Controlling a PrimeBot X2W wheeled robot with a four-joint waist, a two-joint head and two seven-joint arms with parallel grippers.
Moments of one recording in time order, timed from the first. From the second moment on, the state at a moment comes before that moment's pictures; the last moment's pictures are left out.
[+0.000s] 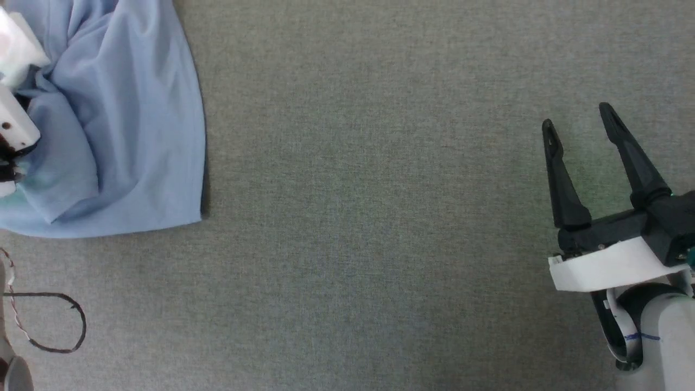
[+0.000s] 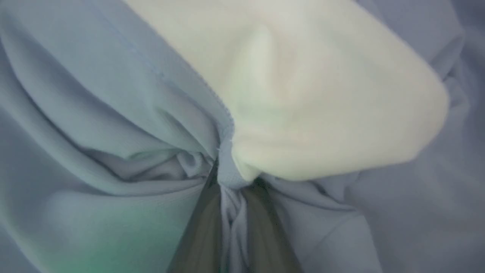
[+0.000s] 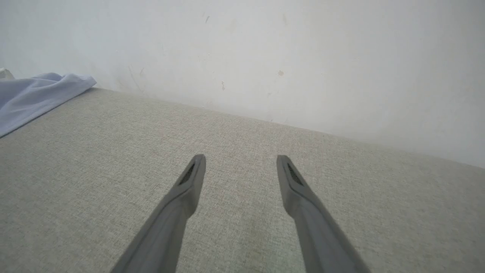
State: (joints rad) left arm -1.00 0.50 0.10 0.94 -0.46 -0.10 0.54; right arm -0.20 -0.11 0.04 -0.25 -0.01 0.13 -0.03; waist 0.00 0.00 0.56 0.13
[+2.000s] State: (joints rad) left arm -0.21 0.10 -0.51 0.35 -0.34 -0.03 -0.25; right arm 0.05 -0.05 -0.04 -0.18 0.10 0.13 -0.05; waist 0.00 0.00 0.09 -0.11
